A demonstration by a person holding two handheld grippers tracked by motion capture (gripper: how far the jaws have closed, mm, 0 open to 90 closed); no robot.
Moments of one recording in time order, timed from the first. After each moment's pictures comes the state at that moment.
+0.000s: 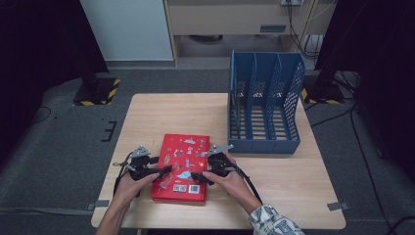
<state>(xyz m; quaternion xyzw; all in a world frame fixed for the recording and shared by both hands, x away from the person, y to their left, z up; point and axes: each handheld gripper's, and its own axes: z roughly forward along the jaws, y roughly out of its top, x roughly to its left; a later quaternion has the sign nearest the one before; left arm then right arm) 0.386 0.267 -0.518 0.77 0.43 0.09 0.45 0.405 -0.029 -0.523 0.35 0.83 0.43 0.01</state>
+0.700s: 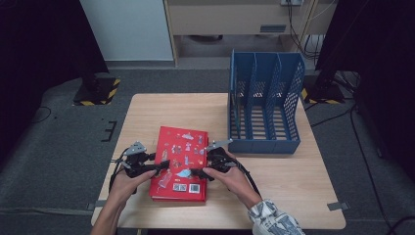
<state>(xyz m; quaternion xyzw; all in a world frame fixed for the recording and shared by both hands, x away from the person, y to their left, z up) 0.382 0.267 -0.486 0.78 0.41 0.10 0.46 0.412 -0.029 -0.506 0.35 0.83 0.43 0.00</state>
